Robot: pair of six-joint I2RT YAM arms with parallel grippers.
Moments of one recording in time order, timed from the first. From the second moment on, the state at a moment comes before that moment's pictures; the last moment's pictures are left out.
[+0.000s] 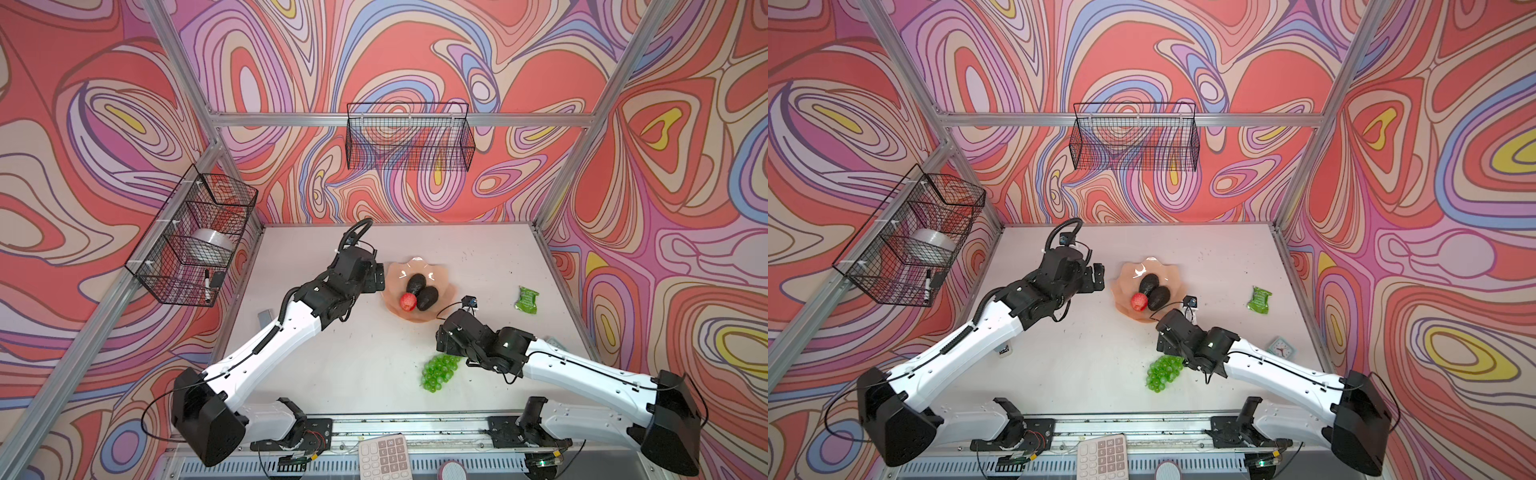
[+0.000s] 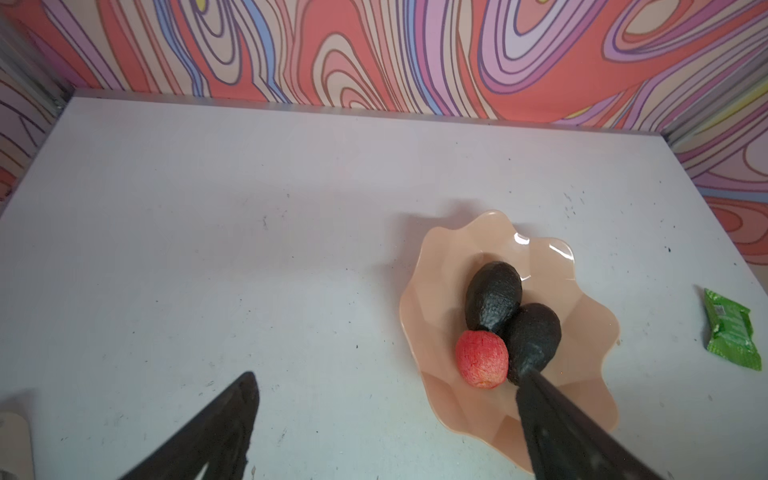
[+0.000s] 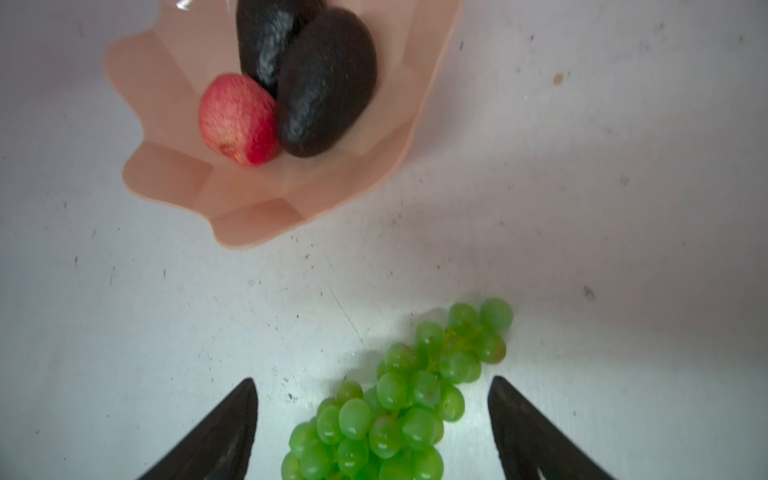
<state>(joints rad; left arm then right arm) -0.63 1.26 1.15 -0.52 -0.40 -0.49 0.95 1.13 0.75 -0.68 0.35 1.01</state>
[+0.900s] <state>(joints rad) -0.61 1.13 0.99 -0.48 -0.50 -0.50 1.01 1.43 0.71 -0.60 0.35 1.30</state>
